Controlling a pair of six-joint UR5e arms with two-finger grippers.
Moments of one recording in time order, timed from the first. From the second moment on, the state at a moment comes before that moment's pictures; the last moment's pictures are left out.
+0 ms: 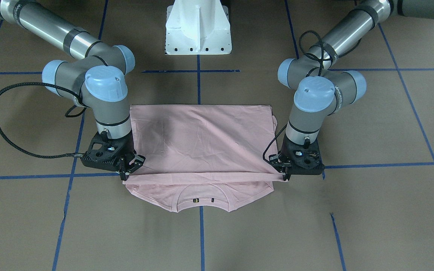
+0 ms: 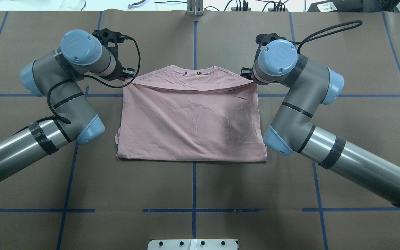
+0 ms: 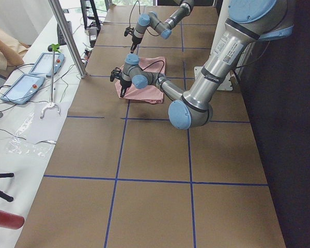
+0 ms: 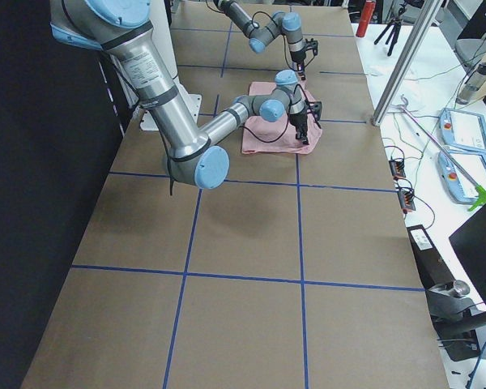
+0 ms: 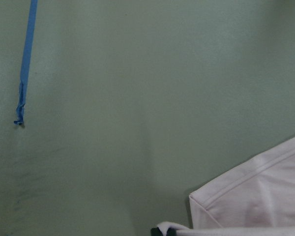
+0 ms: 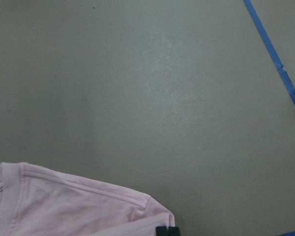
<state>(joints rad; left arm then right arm) -0.77 -2.20 -1.36 -1.99 -1.78 -0.98 0.70 -0.94 1.46 -1.33 1.64 1.28</state>
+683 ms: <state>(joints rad) -0.75 -2.20 -1.34 -2.00 -1.78 -0.97 0.73 -0.94 1.43 -1.32 1.64 1.28</state>
